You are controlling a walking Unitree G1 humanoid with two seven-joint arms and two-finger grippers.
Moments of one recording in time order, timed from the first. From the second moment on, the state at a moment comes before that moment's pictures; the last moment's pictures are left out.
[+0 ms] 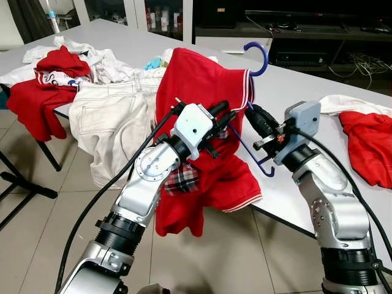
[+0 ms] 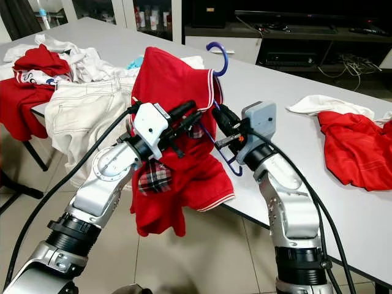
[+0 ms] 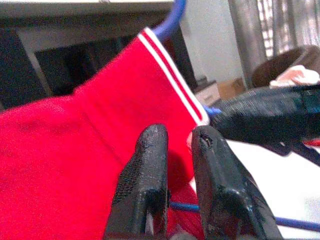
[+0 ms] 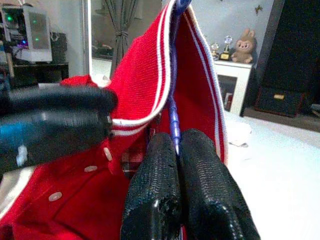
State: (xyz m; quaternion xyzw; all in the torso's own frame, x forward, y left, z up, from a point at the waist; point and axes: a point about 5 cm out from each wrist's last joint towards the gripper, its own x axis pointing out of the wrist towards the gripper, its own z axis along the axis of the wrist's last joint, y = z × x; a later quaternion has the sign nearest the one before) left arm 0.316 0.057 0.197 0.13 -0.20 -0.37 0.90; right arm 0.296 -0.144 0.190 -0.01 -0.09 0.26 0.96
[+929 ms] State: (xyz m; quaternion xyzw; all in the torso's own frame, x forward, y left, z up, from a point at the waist) left arm 0.310 0.111 0.222 0.23 -0.21 -0.46 0.83; right arm 0.283 -0.159 0.170 -0.17 -0.11 0.28 0.94
